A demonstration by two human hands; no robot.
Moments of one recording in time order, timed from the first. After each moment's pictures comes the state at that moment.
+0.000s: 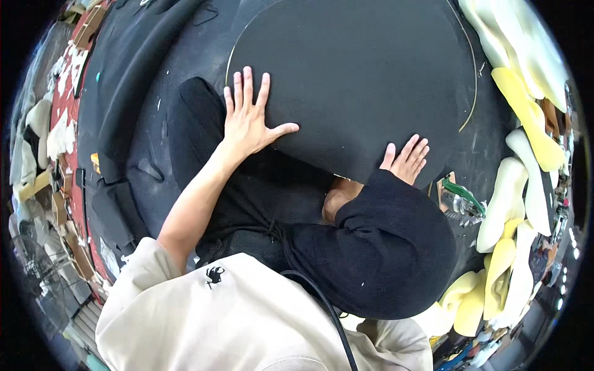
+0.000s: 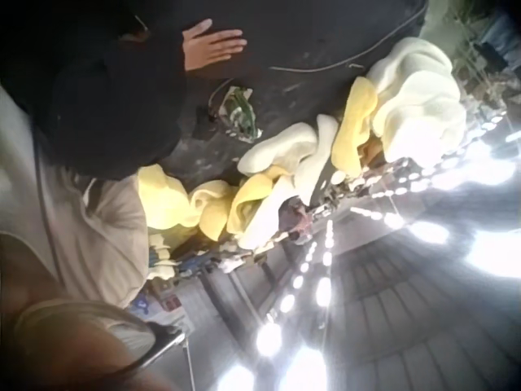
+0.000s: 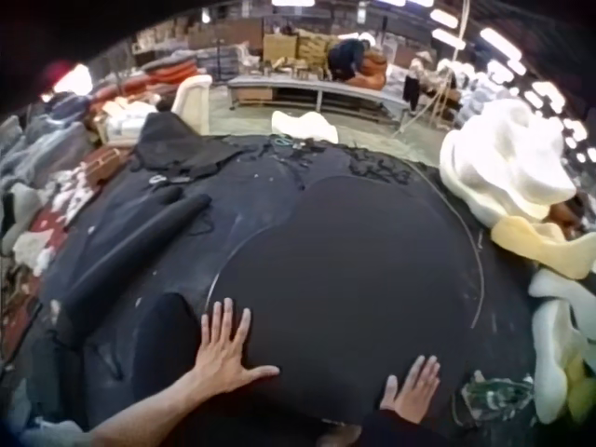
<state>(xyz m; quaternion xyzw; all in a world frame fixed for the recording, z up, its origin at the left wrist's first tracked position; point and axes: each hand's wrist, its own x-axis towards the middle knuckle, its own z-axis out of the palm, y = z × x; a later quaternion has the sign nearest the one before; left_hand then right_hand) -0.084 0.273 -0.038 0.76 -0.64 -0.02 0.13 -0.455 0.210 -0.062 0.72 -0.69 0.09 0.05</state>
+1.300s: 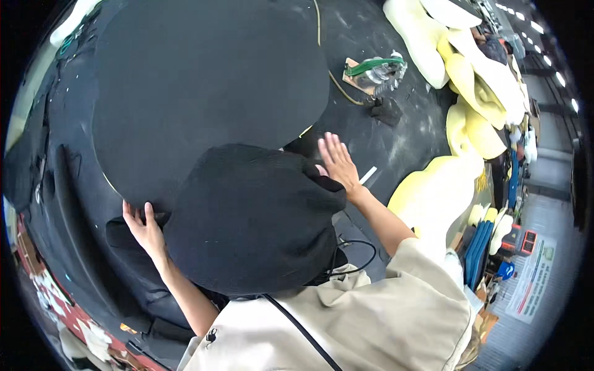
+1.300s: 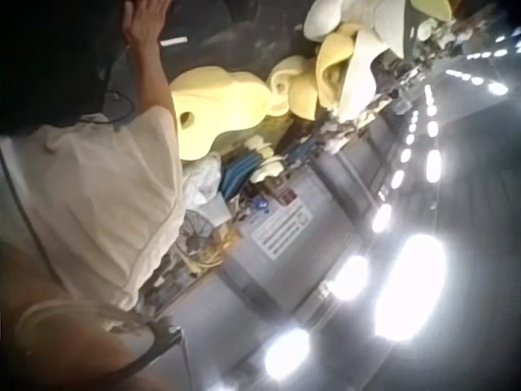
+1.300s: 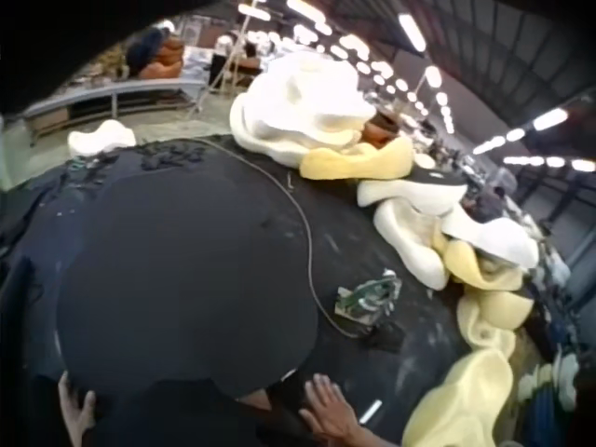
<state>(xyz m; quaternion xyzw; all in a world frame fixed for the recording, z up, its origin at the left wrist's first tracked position) -0.007 0.301 -0.077 0.67 -0.38 -0.38 0.51 -0.537 0.389 -0.056 0.74 -0.67 0.01 -0.07</state>
